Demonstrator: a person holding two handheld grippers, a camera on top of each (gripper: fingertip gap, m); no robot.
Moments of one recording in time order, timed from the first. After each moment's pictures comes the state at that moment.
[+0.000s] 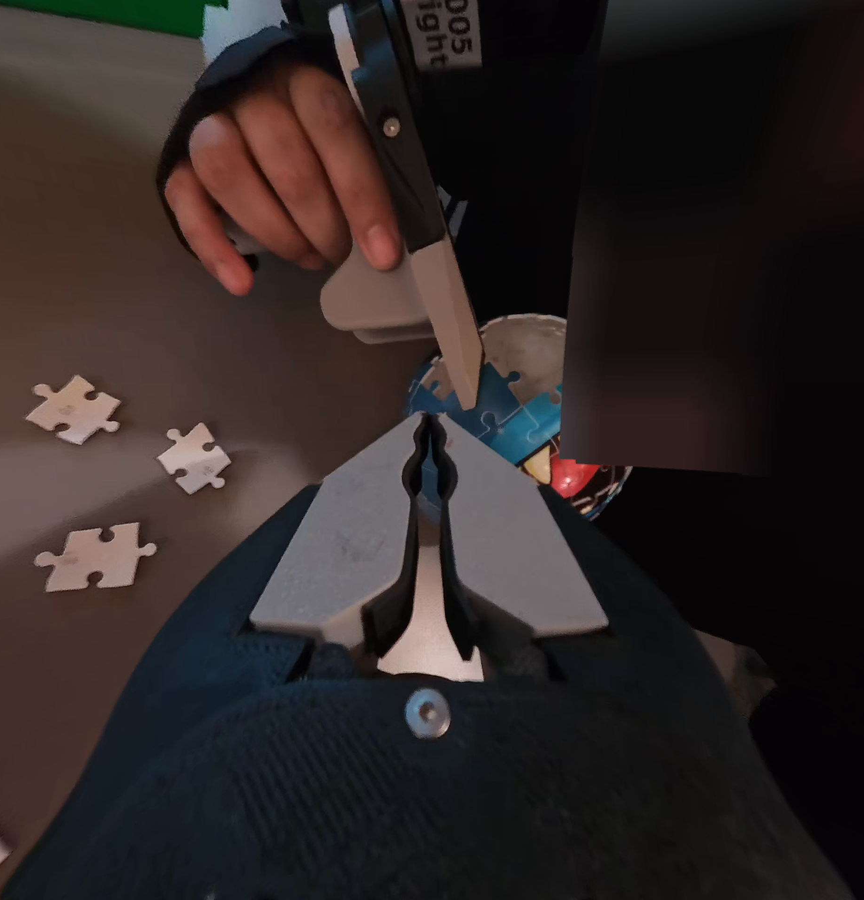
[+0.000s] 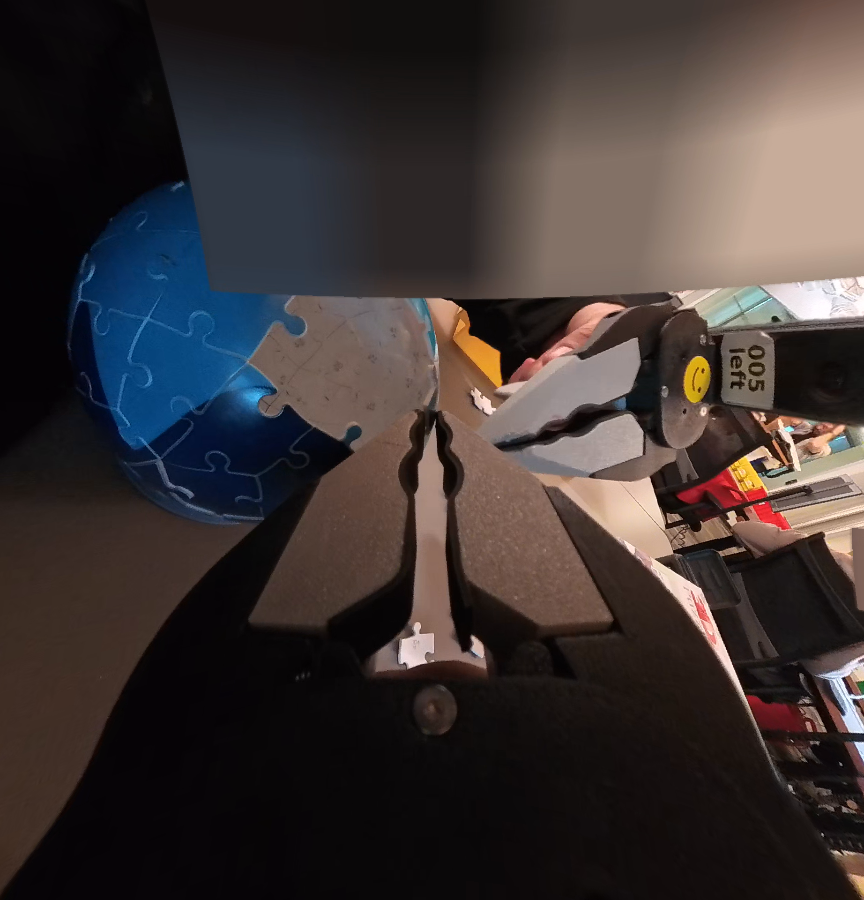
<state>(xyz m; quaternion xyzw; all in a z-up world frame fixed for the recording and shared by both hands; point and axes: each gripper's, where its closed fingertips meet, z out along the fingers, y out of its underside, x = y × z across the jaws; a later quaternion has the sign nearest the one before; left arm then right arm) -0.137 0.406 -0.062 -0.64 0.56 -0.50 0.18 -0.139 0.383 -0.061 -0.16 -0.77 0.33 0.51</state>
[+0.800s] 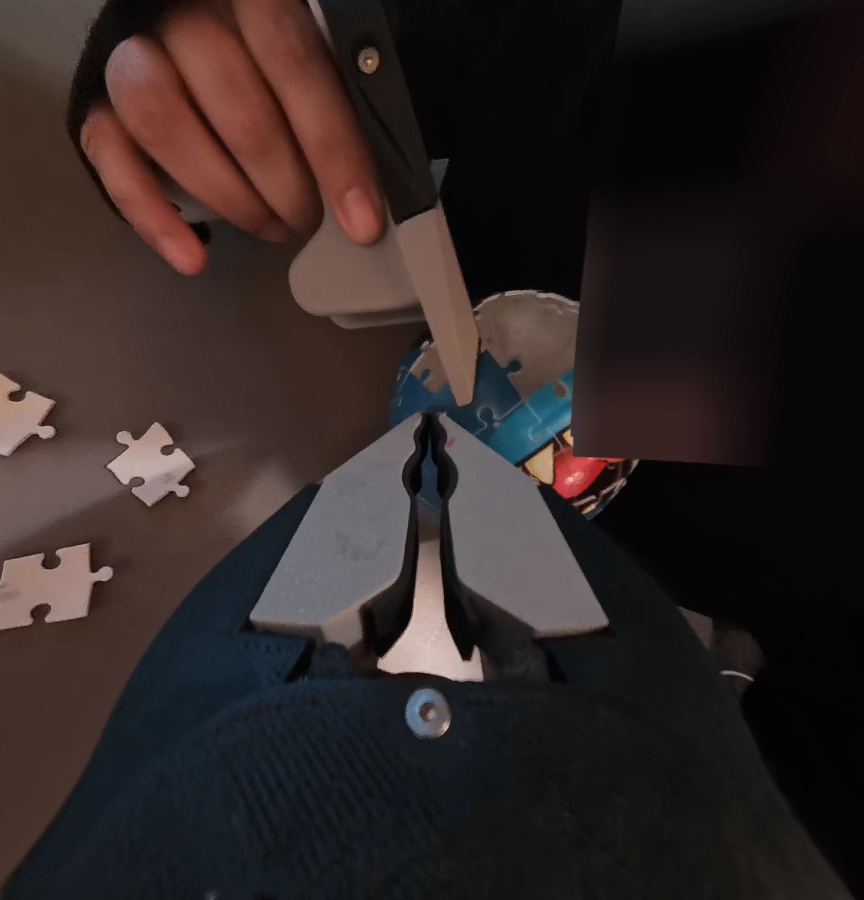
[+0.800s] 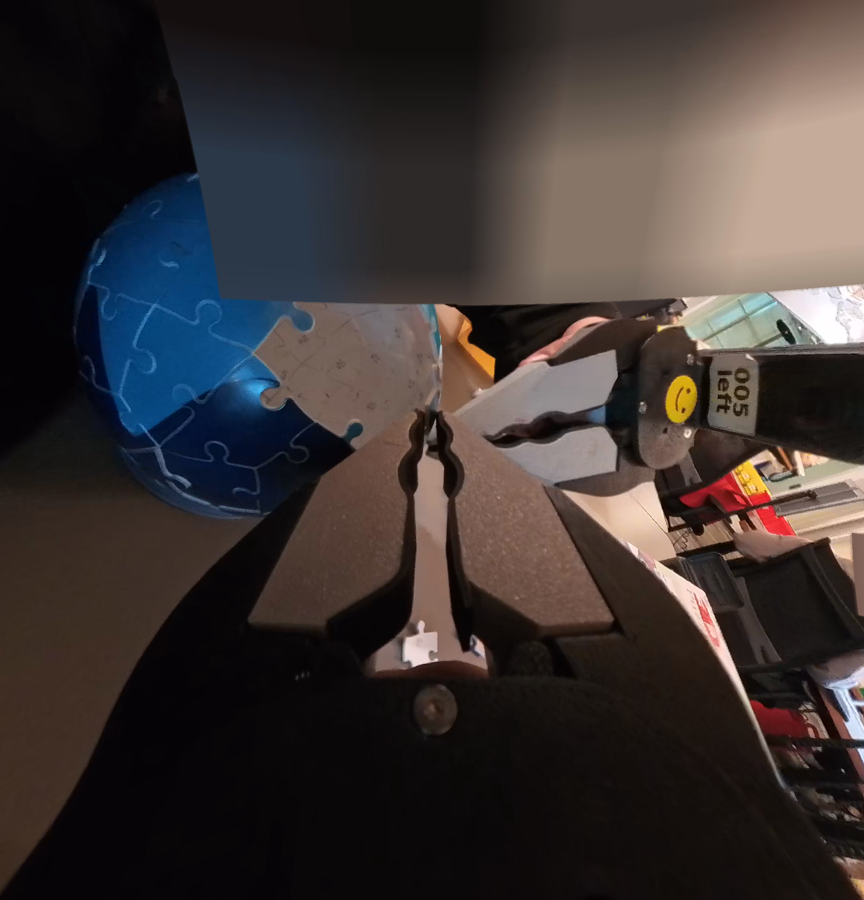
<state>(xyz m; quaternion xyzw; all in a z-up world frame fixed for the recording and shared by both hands) -0.130 0.395 -0.076 -0.63 0.58 -0.50 0.13 -0.138 0.382 -0.063 -0.16 -0.78 0.33 0.51</state>
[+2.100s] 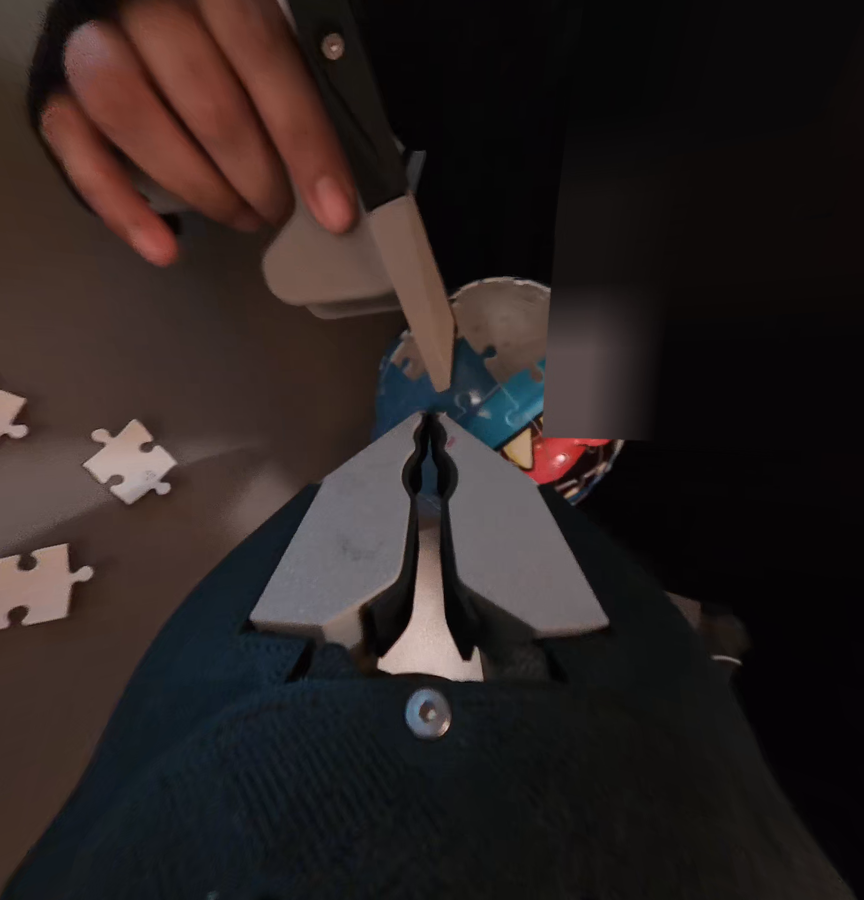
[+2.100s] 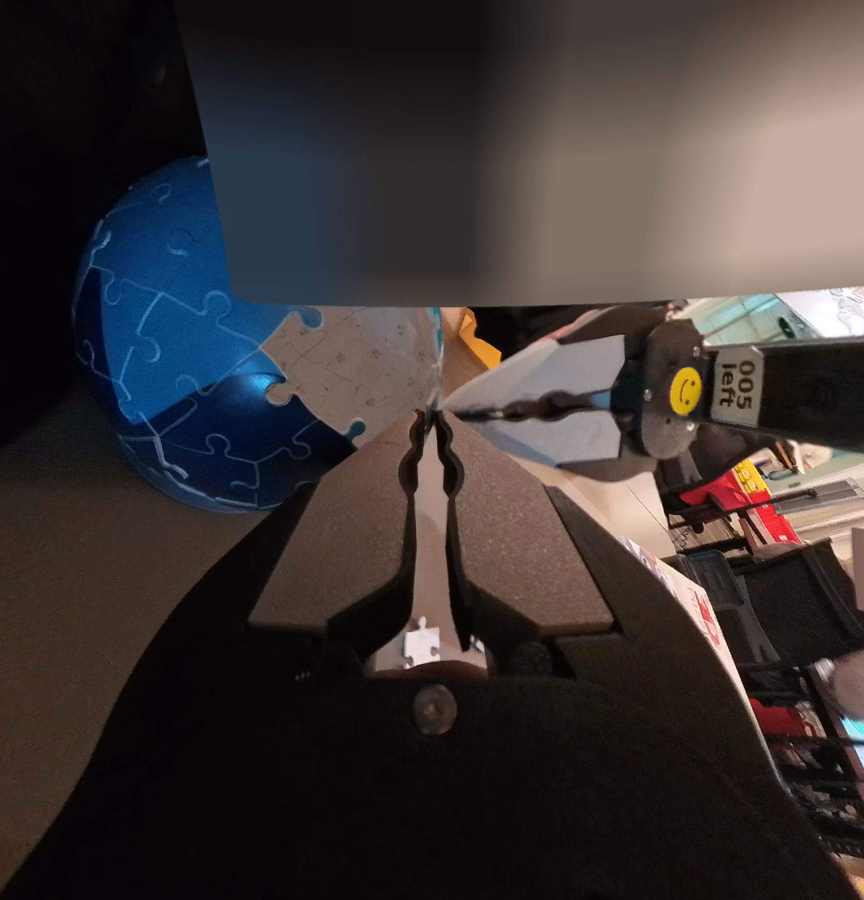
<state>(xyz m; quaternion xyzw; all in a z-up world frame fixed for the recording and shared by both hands) -0.136 0.388 -0.074 -0.62 0.58 -0.50 0.12 -0.137 0.382 -0.066 -0.16 -0.78 0.33 0.51</state>
